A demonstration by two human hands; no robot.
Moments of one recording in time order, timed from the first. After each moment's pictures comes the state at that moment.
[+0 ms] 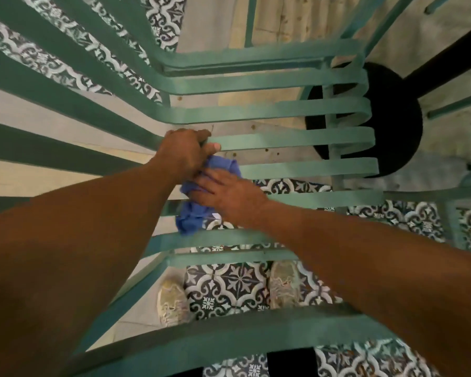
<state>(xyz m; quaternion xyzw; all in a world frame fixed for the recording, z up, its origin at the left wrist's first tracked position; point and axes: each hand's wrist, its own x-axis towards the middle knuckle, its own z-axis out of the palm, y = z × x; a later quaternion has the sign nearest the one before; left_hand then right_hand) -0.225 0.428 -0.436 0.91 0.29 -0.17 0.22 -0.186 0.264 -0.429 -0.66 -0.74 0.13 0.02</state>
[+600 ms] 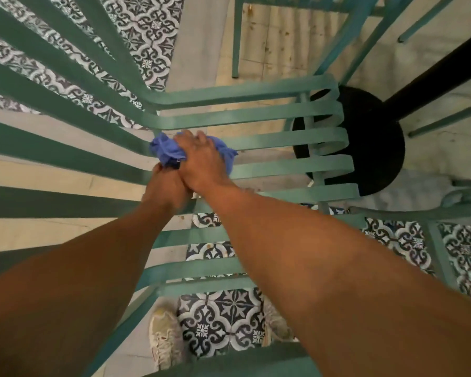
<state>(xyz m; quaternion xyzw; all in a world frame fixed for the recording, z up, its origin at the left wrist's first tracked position) -0.203 0.405 -0.440 0.89 0.39 -0.15 0.17 -0.140 0.366 -0.424 -0.85 -0.46 0.18 0.17</state>
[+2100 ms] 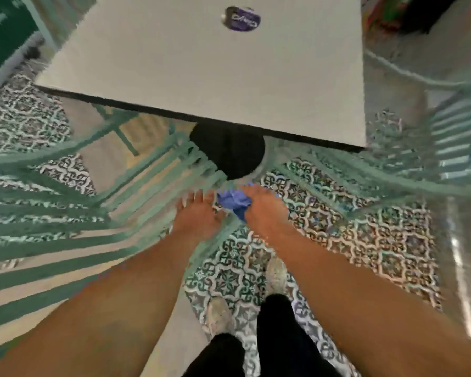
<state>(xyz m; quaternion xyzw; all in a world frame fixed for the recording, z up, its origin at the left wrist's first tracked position) -0.237 0.193 -0.161 0.97 0.00 -0.21 0.09 -0.225 0.023 -0.126 -0.96 -0.05 0.17 0.21</state>
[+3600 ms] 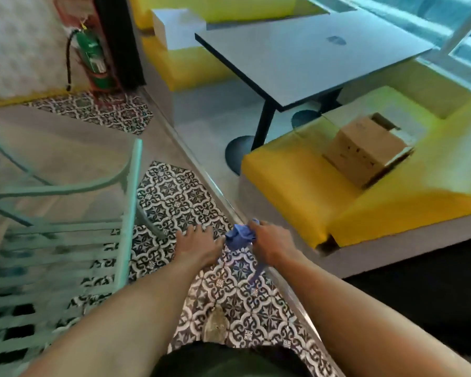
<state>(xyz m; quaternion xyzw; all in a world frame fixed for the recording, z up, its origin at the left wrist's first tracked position) -0.121 -0.683 -0.050 0.88 -0.39 -0.26 -0.04 -0.246 -0.816 -0.020 -0.93 0.30 0.16 0.09</state>
